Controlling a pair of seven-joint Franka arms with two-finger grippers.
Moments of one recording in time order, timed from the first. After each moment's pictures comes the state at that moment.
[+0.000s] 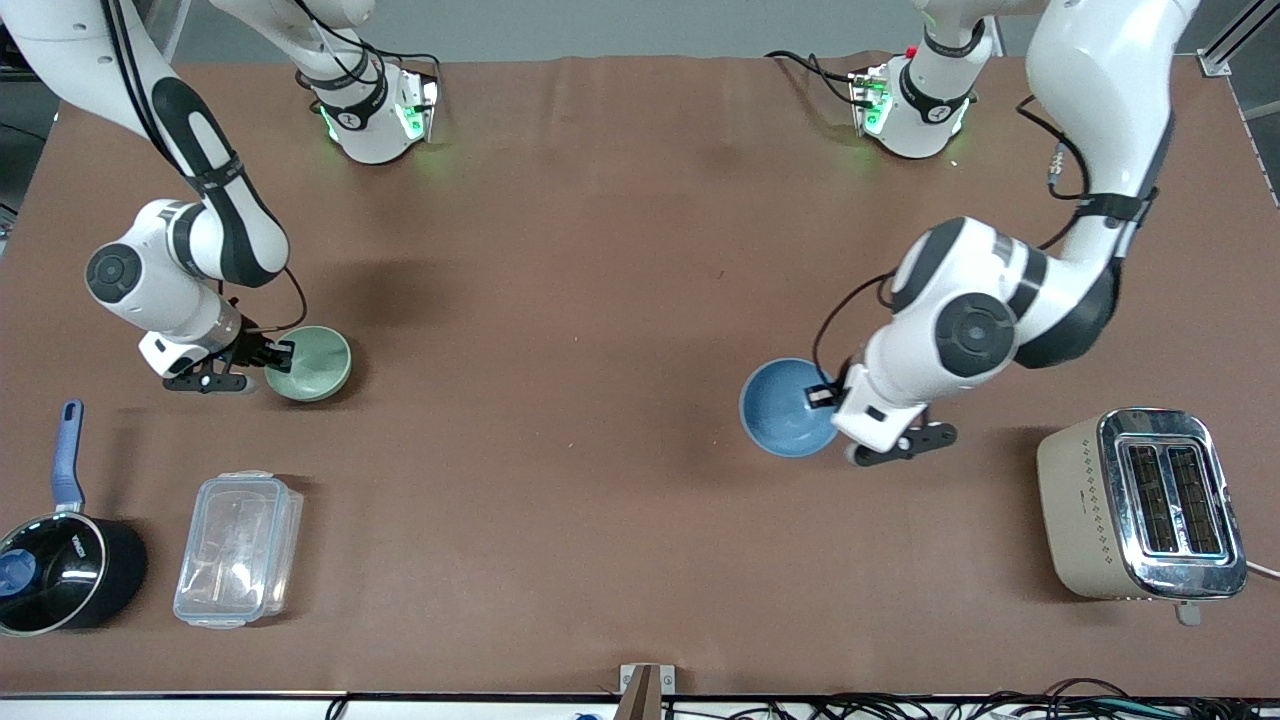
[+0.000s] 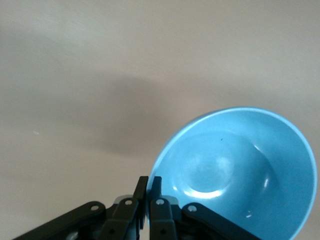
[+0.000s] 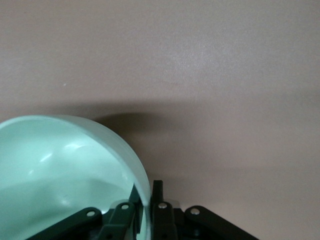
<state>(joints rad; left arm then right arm) -0.04 0.57 -0.51 -1.50 0.15 1.91 -0.76 -0.16 0.27 -0.02 -2.33 0.00 2.55 -0.17</state>
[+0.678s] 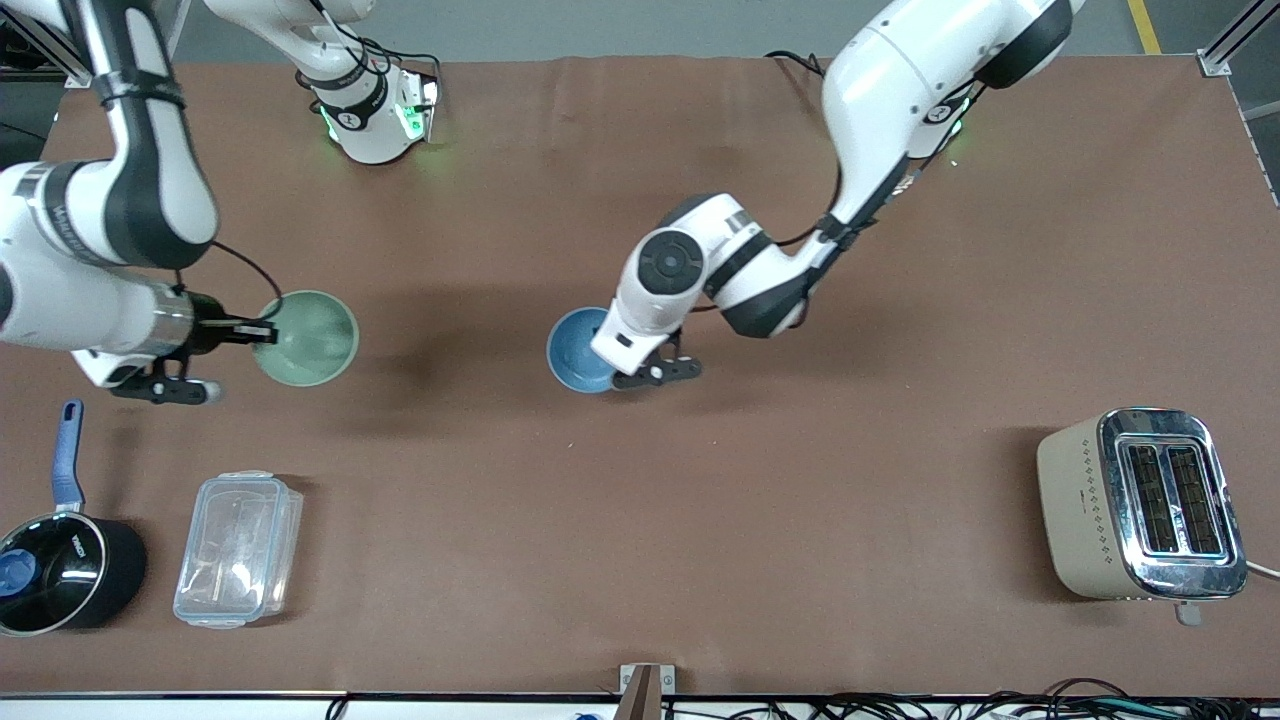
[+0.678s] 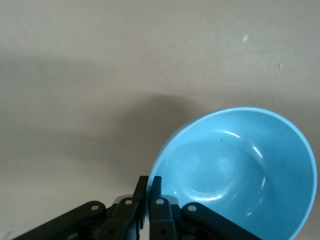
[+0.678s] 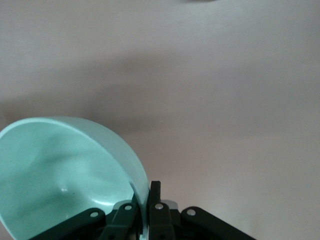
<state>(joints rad) -0.52 0.81 -0.43 -1.40 0.15 2.18 -1.06 0.07 0.18 -0.01 -1.87 0.09 1.77 0.19</state>
